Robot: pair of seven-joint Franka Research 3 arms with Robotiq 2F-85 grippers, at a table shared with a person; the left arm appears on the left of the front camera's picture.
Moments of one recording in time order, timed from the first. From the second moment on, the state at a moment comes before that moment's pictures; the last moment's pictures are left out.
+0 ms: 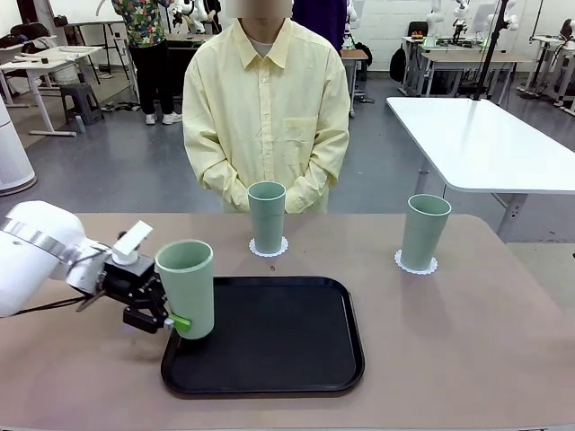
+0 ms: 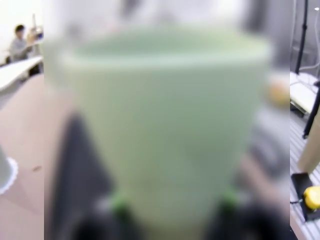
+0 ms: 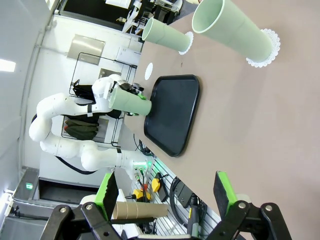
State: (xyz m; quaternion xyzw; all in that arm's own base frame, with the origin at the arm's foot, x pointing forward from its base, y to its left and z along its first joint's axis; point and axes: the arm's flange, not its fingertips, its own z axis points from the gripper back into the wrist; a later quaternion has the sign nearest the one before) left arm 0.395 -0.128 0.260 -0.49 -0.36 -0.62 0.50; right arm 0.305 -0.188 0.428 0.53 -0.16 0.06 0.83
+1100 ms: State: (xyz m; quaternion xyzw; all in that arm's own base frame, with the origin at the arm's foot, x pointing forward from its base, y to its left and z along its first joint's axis) left arm 0.373 -0.028 0.411 -0.42 -0.40 -0.55 0.60; right arm 0.305 -0.189 0.428 0.53 -0.16 0.06 0.83
